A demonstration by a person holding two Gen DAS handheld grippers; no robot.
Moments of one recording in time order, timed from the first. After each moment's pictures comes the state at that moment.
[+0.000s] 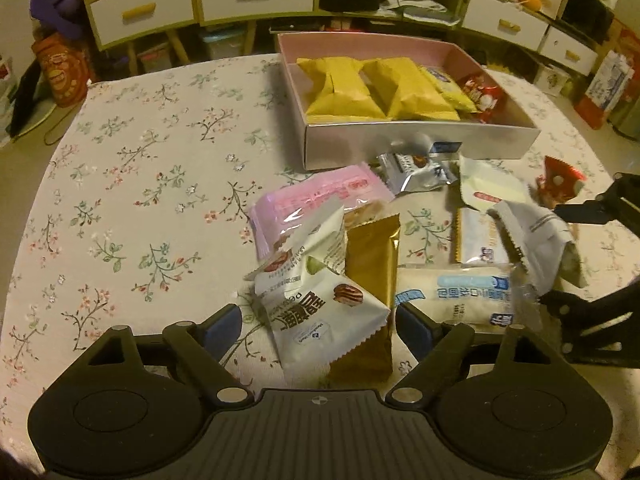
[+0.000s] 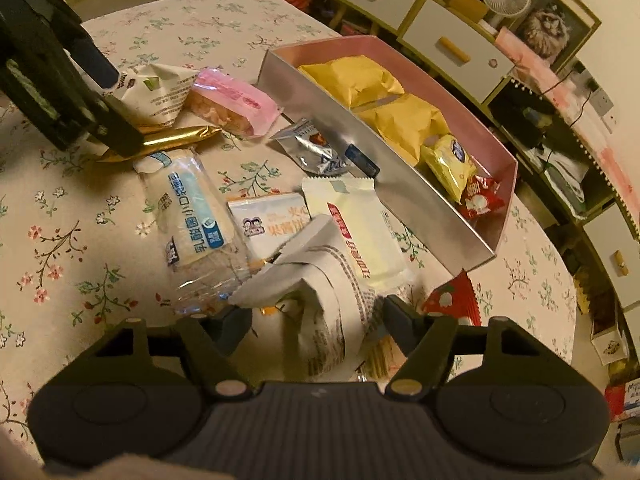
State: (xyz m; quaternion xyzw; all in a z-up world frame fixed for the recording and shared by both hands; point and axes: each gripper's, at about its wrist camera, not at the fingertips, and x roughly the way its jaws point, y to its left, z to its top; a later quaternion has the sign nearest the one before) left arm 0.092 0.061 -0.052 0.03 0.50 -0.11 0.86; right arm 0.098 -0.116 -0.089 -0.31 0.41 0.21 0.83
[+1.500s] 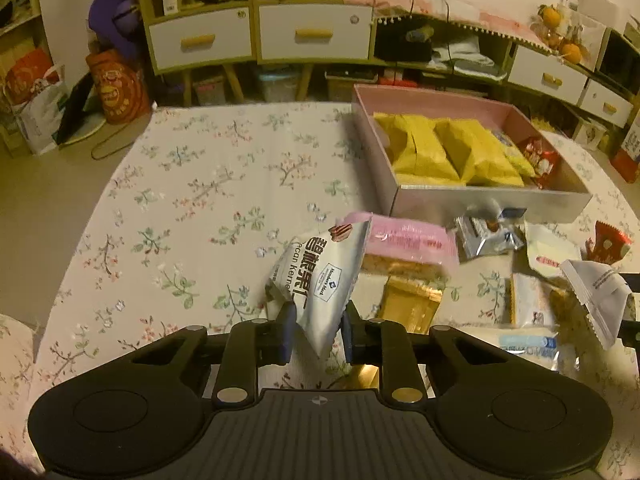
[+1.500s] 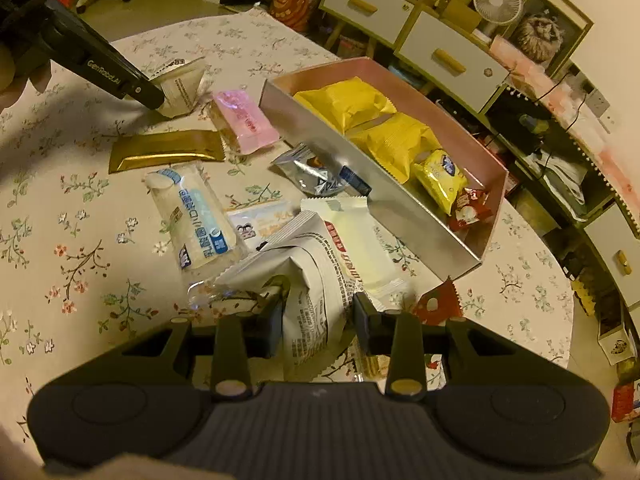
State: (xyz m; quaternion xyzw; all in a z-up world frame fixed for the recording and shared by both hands) left arm 0.100 0.101 -0.041 0.01 0.43 -0.05 0.90; right arm 0.092 -0.123 -0.065 -0.28 0.40 0.22 0.84
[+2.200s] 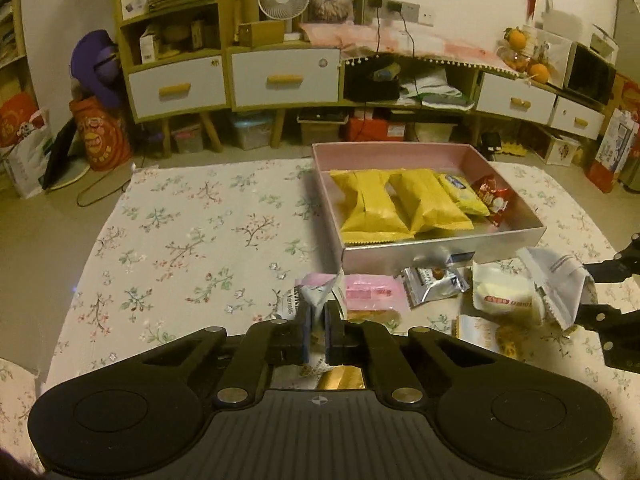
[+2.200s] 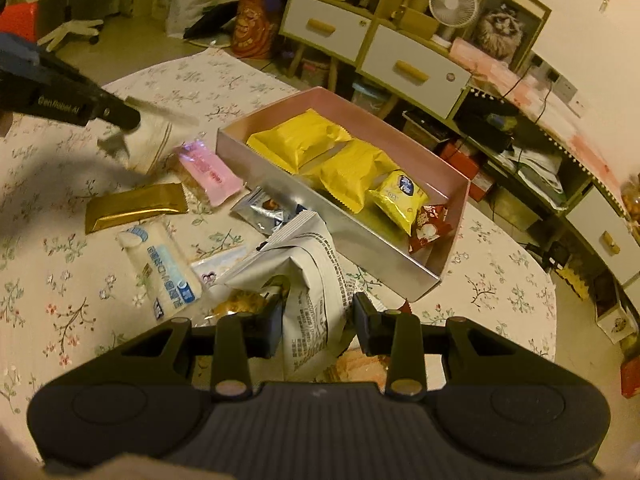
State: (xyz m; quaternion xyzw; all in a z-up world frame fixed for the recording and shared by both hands) left arm 0.093 0.077 -0.005 0.03 0.38 -0.08 0.92; right arm 0.108 -0.134 -0.044 -0.23 0.38 0.19 0.87
